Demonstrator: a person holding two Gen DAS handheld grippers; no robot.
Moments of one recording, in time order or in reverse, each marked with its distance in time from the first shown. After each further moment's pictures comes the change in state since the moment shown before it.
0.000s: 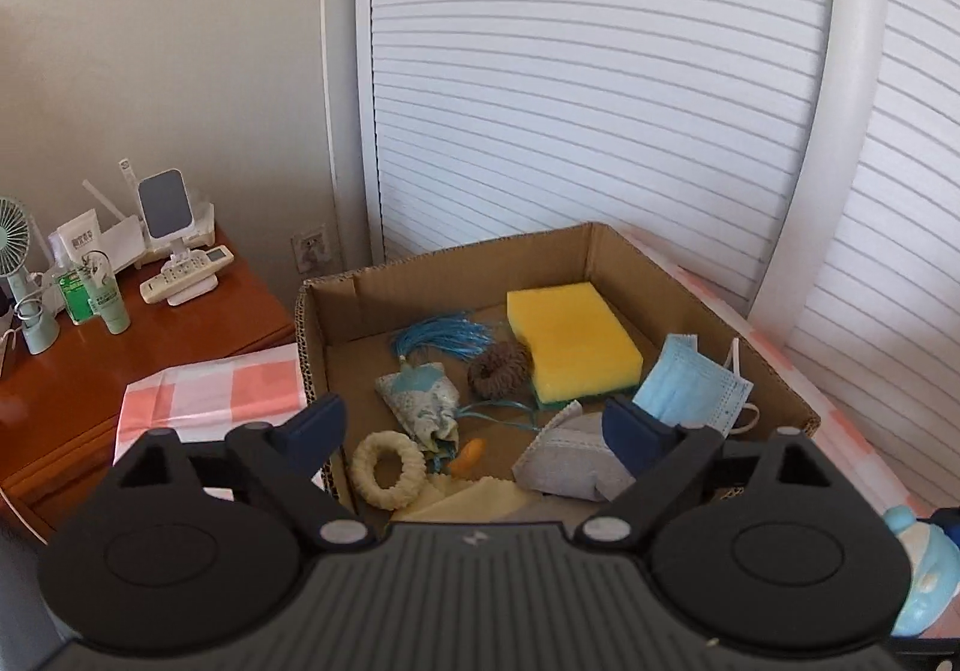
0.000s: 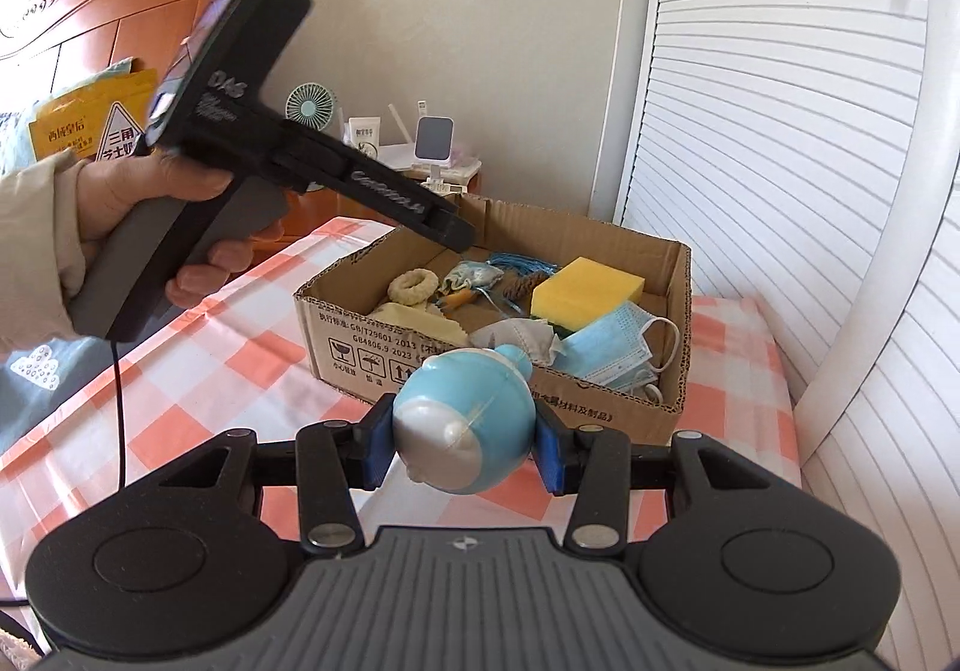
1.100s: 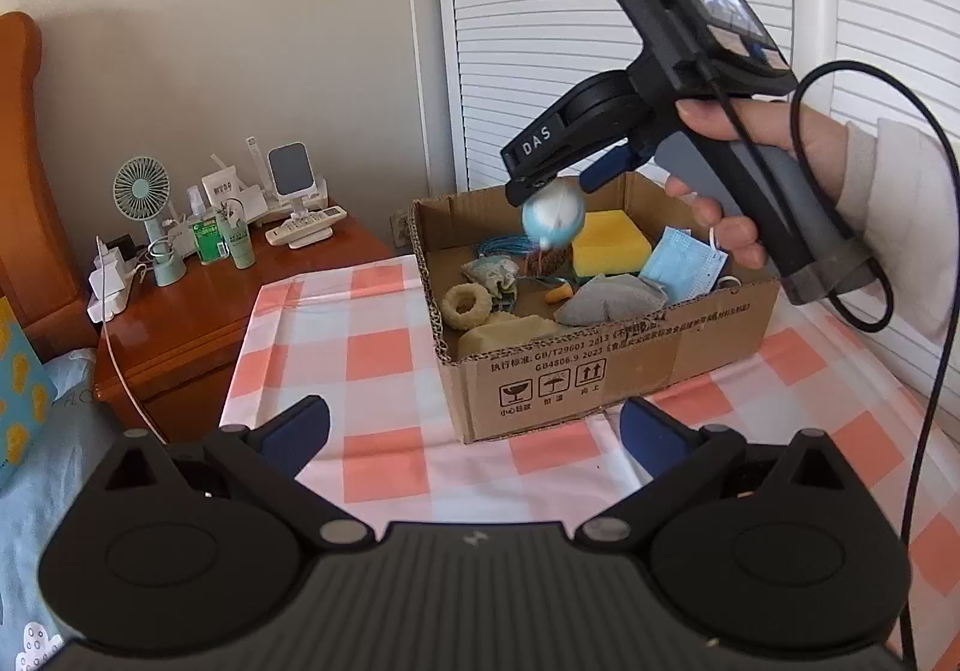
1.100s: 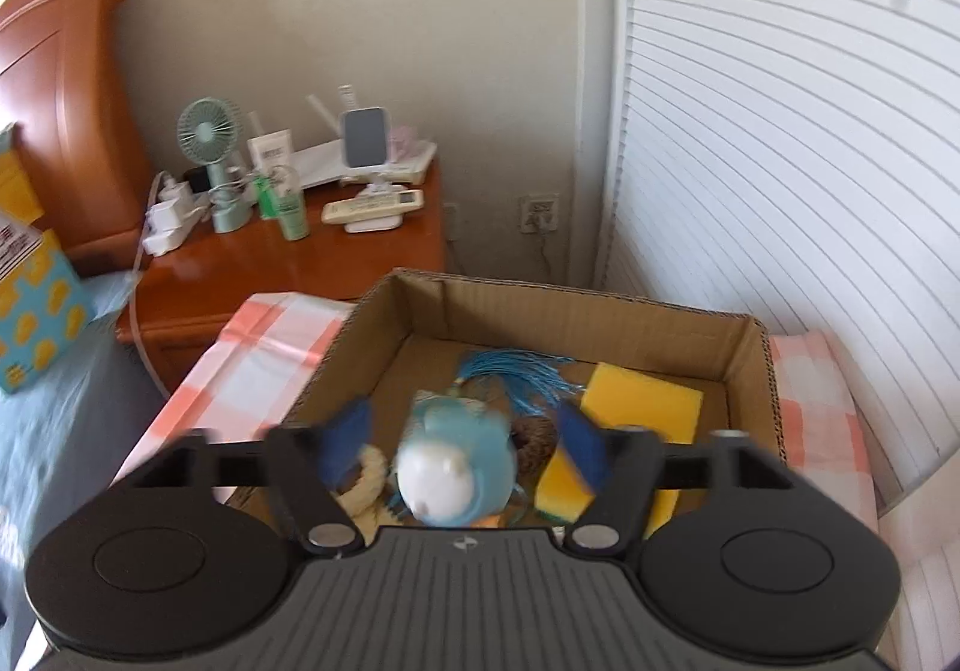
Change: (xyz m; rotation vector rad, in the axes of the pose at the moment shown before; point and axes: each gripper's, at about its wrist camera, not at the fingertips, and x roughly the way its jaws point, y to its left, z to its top) left arm -0.116 -0.027 -0.096 -0.048 -0.049 0.198; right arm 0.173 -0.039 0.131 0.195 0.145 -0.030
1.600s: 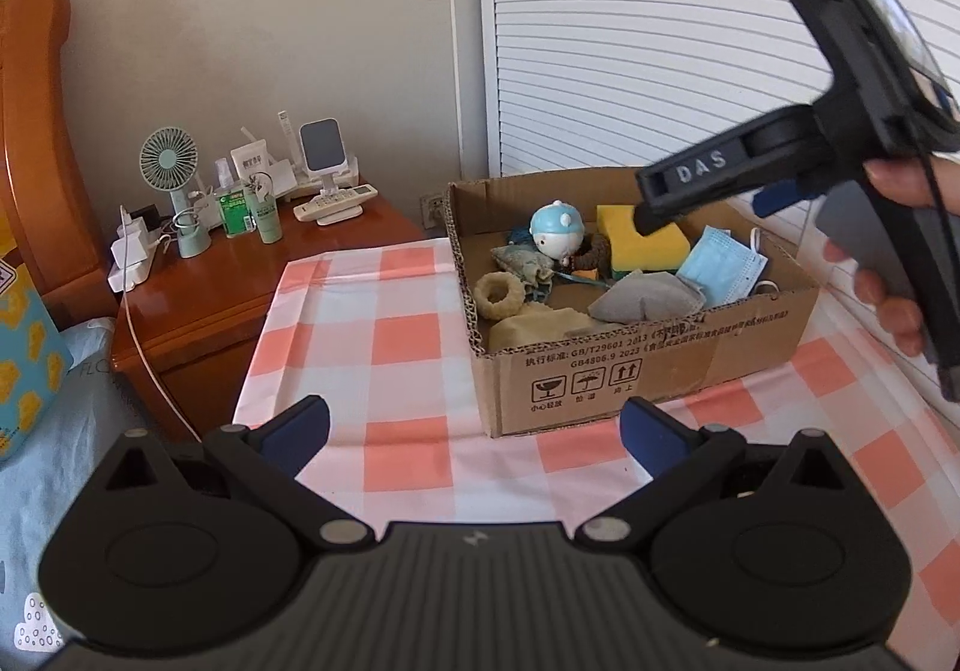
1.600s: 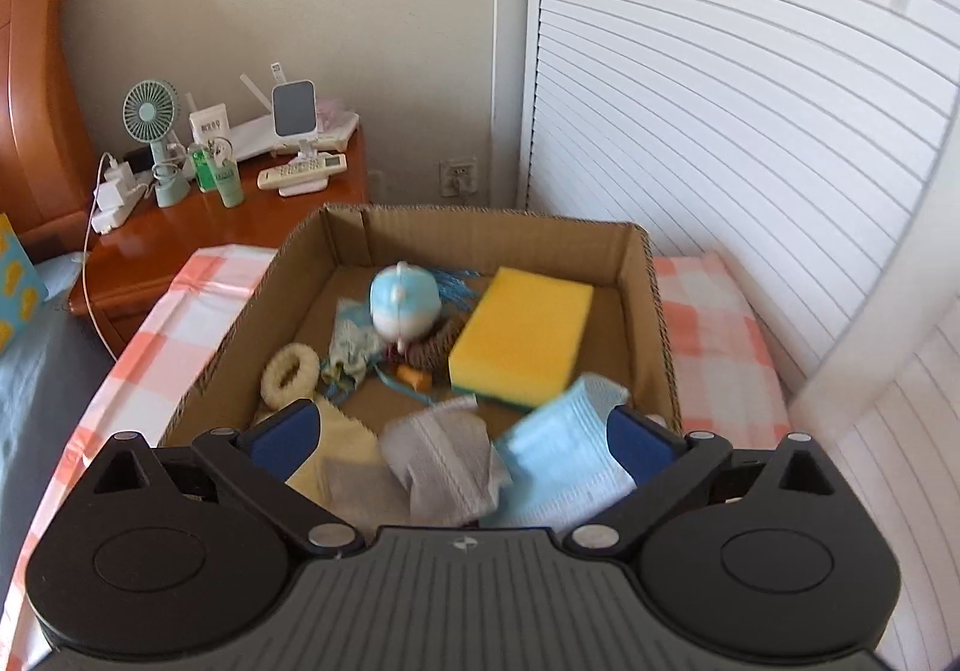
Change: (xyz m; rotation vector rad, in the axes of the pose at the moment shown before) left arm 0.009 0.008 0.002 -0.054 0.027 0.044; right arm -0.059 -0.006 -0.053 0.037 0.038 -0.147
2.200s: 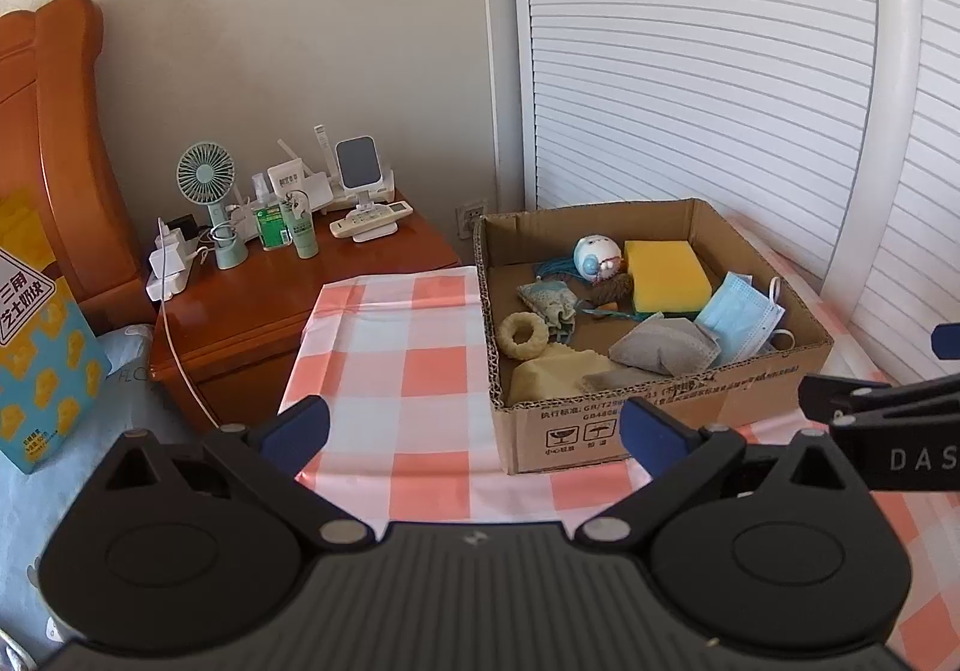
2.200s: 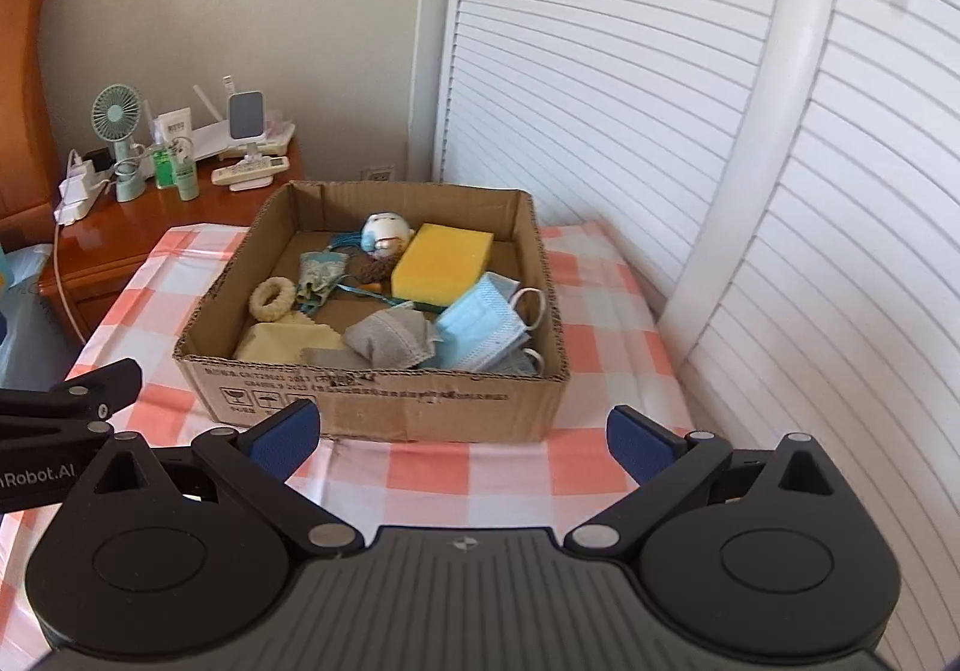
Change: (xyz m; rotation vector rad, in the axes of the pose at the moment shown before) left arm -0.016 -0.003 0.034 -0.033 0.009 0.090; right arm -0.106 0.015 -0.072 0.045 -0.056 -0.193
